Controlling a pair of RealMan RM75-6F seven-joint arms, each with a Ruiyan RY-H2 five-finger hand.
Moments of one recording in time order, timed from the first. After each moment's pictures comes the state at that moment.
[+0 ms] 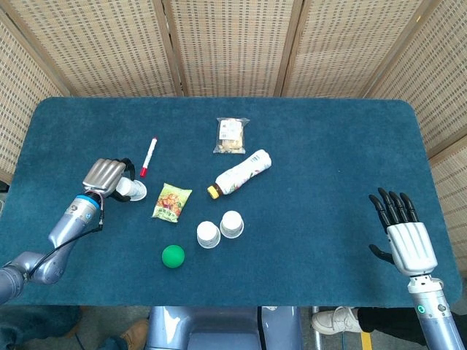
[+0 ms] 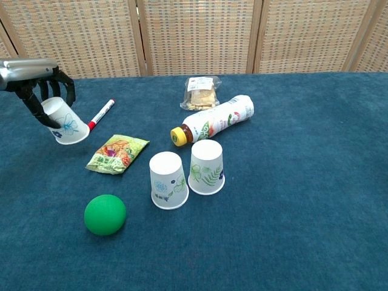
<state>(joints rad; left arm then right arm) -0.75 -1.33 -0.19 -1.32 1.15 0.77 0.13 0.22 -1.19 0.04 -1.57 -1.53 1.49 -0.14</state>
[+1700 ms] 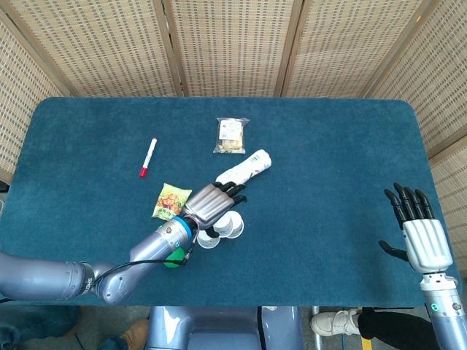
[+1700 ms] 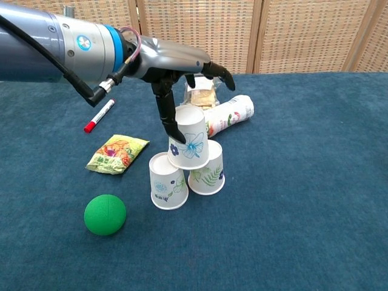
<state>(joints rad) -1.25 -1.34 -0.15 -1.85 0.65 0.83 0.60 0.19 -1.15 0.09 -1.56 -1.52 1.47 -0.03</state>
